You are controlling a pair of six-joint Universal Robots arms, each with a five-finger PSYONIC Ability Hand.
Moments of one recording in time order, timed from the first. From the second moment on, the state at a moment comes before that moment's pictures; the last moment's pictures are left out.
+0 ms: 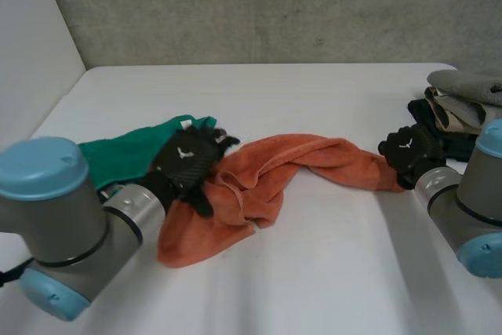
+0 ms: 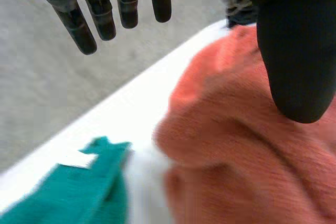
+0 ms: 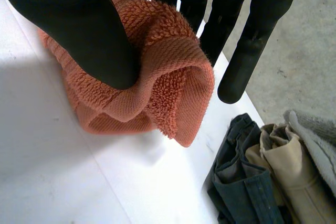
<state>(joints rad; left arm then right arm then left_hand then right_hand) 4.26 -1.90 -1.75 3.46 -1.31 3.43 1.77 -1.05 1.65 -0.31 1.44 2.37 0.20 0.21 0.21 0.20 0.05 1.09 1.18 1.19 1.20 0.97</state>
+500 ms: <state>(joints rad) 4.63 -2.17 -1.59 3.42 -1.34 3.90 1.80 -1.08 1.68 -0.32 1.45 2.42 0.47 0.43 0.43 0.44 0.26 1.09 1.18 1.19 1.20 0.97</state>
